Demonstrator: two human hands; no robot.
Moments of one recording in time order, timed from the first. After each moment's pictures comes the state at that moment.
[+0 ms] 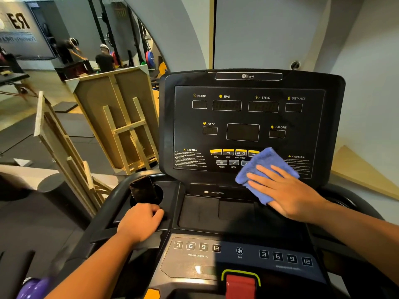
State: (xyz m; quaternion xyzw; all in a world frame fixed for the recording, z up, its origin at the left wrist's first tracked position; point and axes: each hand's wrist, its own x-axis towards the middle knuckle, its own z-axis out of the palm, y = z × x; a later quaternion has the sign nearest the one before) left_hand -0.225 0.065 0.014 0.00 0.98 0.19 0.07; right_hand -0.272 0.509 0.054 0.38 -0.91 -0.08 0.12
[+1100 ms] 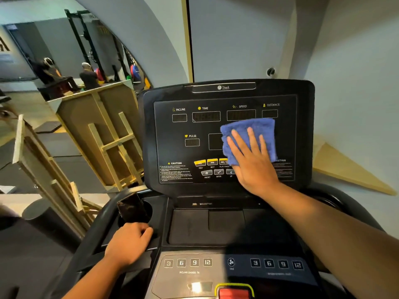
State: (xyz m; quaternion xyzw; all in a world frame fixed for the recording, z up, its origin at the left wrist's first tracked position) left_hand -0.221 0.070 0.024 -0.02 0.98 0.19 0.09; right_hand -0.320 0.446 0.095 0.15 -0.95 -0.03 0.28
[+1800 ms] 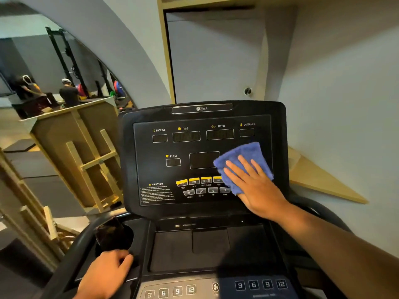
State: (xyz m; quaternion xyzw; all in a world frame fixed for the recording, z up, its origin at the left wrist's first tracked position) left_hand -0.224 0.076 0.035 -0.05 0.98 0.18 0.11; right_hand -0.305 0.513 0.080 0.22 -0.94 -0.07 0.25
